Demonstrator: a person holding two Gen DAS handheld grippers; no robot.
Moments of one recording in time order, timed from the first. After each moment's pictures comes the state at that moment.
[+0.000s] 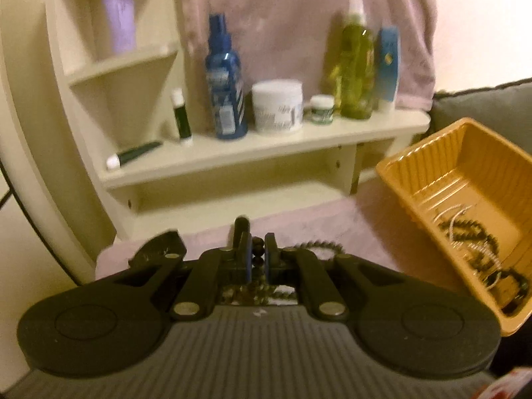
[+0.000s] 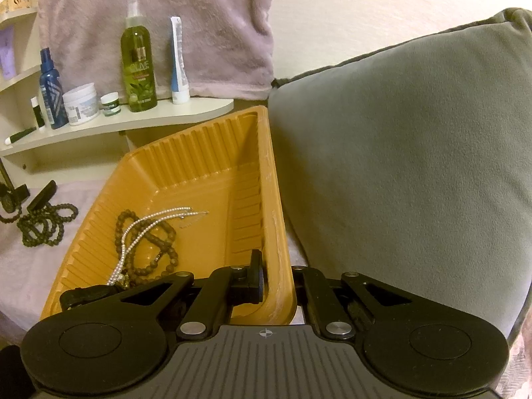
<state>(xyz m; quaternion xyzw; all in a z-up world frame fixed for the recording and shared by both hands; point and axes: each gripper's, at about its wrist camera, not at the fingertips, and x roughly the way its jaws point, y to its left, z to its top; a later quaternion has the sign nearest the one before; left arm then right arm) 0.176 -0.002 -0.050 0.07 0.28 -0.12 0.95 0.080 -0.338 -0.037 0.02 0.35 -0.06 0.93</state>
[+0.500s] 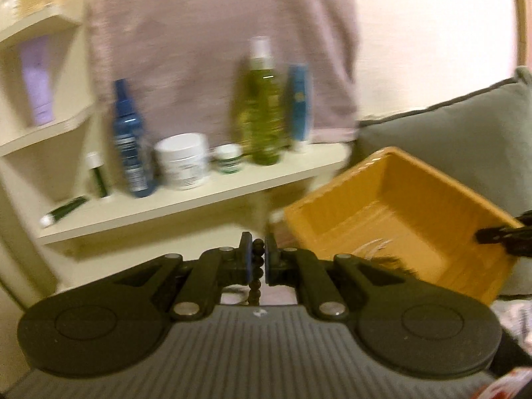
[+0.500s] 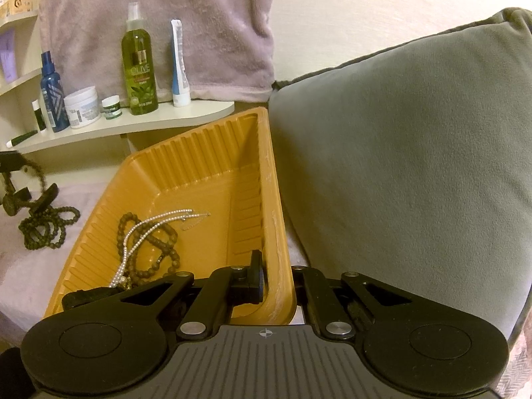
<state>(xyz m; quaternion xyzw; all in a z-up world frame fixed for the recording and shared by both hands) 0.161 -0.070 -0.019 0.07 0.24 -0.22 0.94 0.077 -0.338 -0.035 0.03 0.35 -0.06 0.93</state>
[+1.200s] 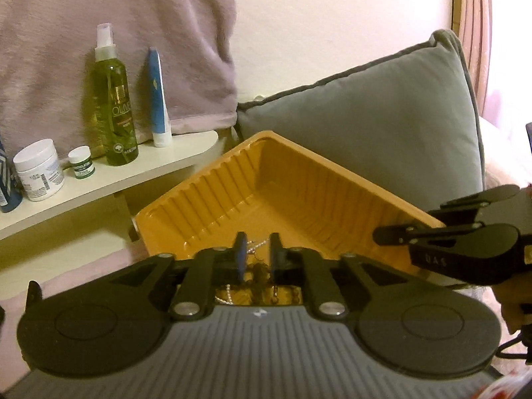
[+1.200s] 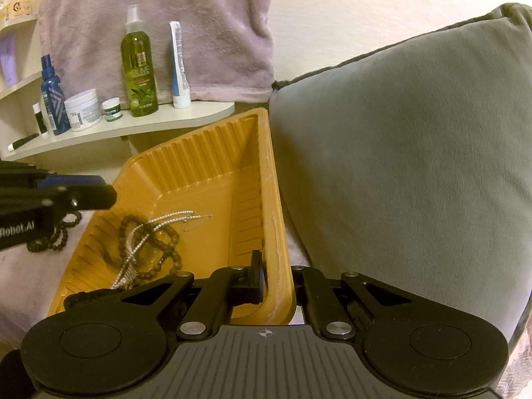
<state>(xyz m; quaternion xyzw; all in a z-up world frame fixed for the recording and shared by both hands) 0.145 -0.169 -0.033 0.09 0.26 -0.34 0.90 0.075 -0.339 -0.034 0.03 0.35 -0.06 0.93</state>
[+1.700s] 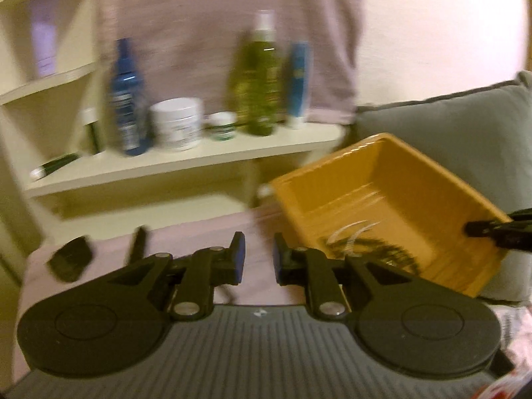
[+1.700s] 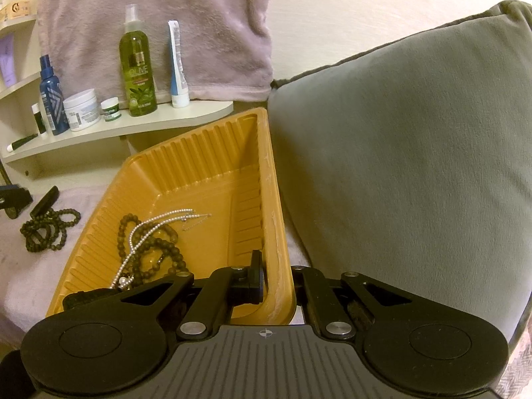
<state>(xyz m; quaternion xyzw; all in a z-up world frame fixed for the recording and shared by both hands) 0.147 -0.061 -0.036 0.04 0.28 -0.19 0.94 0.076 -0.340 -0.035 0.03 0.35 -0.06 0.93</state>
